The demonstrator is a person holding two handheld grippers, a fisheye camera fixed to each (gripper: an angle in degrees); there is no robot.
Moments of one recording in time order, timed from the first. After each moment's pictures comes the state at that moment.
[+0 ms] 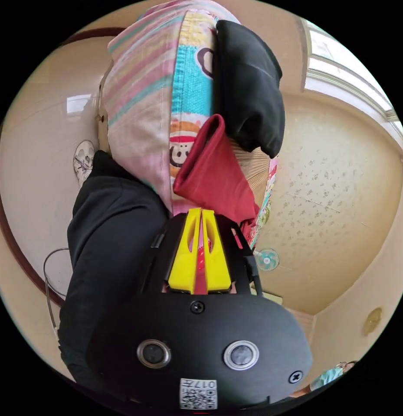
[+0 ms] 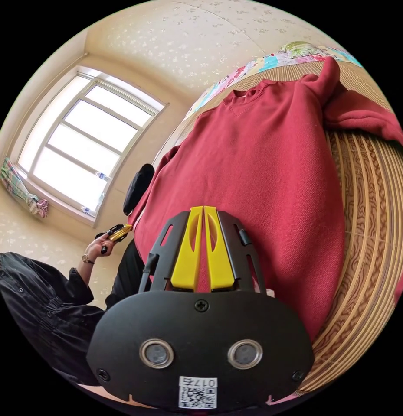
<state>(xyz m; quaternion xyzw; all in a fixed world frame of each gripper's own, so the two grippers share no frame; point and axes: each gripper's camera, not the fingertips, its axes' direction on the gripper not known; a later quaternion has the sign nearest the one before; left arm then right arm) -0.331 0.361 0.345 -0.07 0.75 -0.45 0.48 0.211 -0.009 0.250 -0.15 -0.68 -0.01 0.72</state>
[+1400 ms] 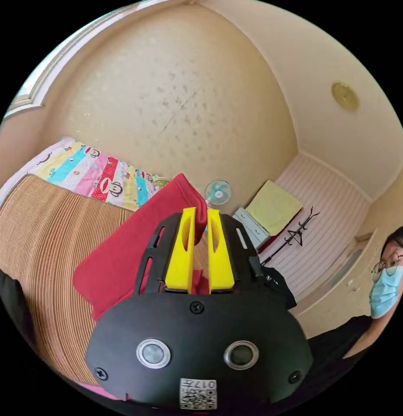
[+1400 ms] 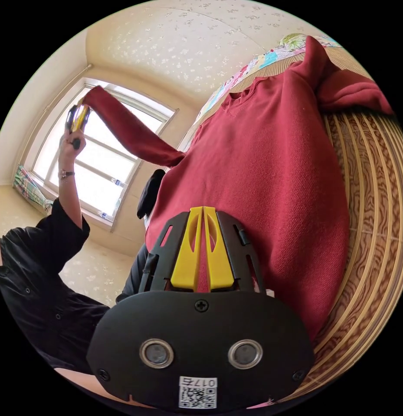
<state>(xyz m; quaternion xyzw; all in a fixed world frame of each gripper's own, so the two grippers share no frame) -0.299 0.132 -0.194 0.41 0.75 -0.02 0.52 0.268 0.026 0.271 -0.15 -0.73 0.02 0.67</state>
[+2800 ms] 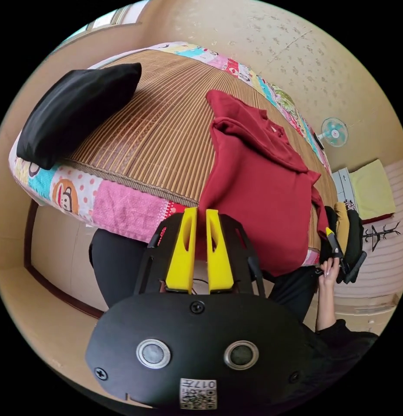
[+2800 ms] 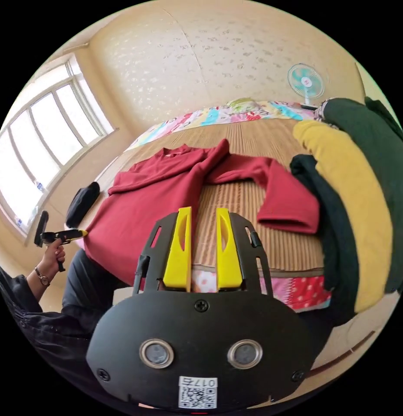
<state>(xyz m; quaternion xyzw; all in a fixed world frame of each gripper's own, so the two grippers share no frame) -0.108 0.302 0.042 0.08 0.61 -0.10 0.78 0.337 0.039 0.105 -0.06 -0.42 0.04 0.90</state>
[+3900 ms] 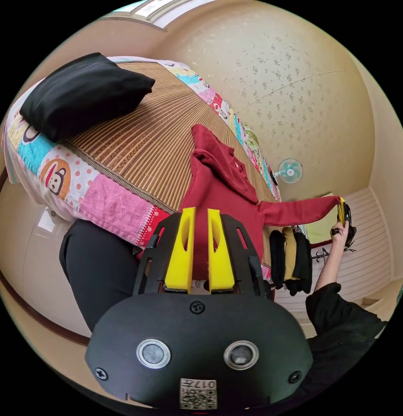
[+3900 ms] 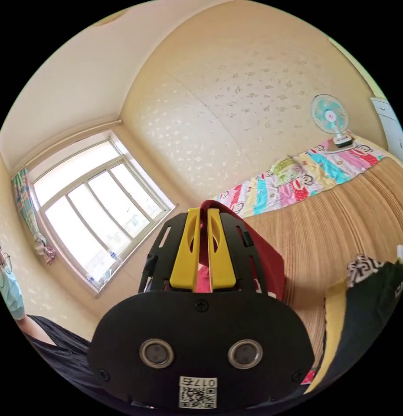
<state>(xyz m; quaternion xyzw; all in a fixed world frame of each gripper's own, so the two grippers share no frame) -0.175 0.331 0.114 0.14 0.73 -0.17 0.65 0.478 -0.184 0.051 0.11 -0.64 0.16 0.74</state>
